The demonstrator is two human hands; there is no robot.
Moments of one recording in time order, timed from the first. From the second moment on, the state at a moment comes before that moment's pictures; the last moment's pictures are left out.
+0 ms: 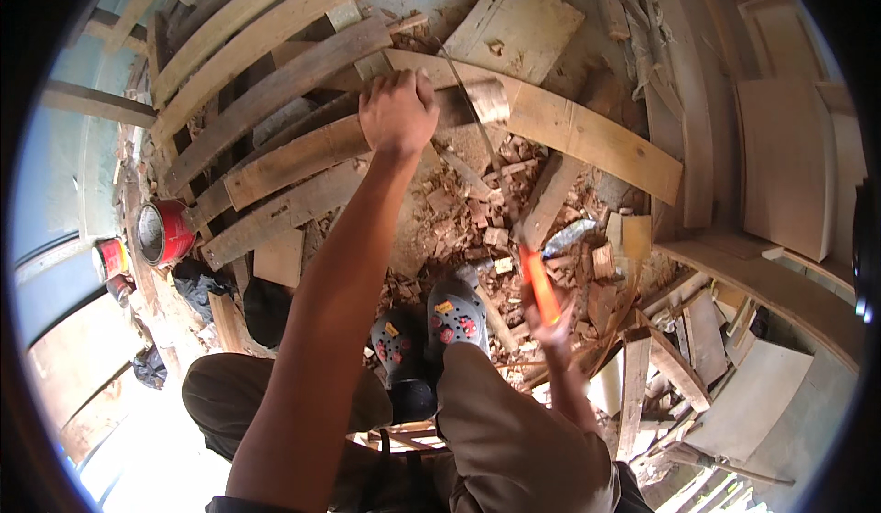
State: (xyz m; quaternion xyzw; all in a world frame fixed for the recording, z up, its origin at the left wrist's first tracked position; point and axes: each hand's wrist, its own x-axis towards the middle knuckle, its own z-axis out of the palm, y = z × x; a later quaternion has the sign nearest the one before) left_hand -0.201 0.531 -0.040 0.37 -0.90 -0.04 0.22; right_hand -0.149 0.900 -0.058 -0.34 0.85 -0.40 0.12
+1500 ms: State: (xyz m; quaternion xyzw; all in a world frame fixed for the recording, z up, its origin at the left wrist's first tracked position) left_hand -0.199 0.530 -0.046 0.30 -0.91 -0.10 0.28; right_hand -0.099 0.853 -0.044 -0.31 0.72 -0.61 0.11
